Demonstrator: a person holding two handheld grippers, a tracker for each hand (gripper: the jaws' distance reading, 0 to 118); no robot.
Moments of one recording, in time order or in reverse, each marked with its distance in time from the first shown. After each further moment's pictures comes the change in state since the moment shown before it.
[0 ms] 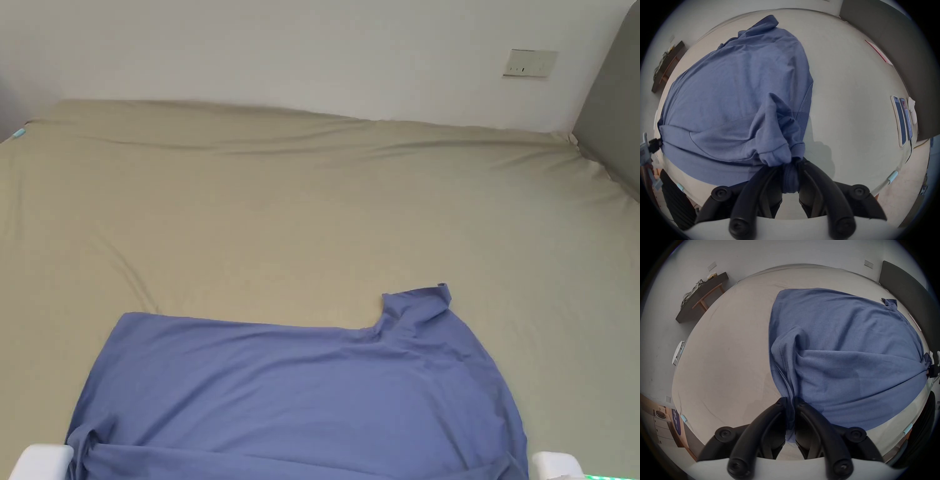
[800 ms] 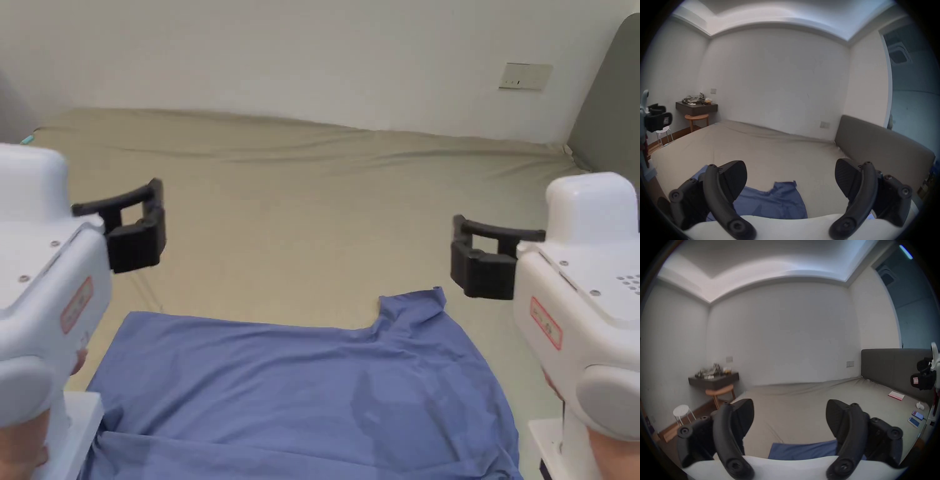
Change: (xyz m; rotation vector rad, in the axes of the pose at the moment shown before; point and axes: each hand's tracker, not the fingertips) left arm 0.075 0.110 0.288 1.077 -0.023 0.022; right arm -0.129 0.044 0.306 1.145 -0.053 0.239
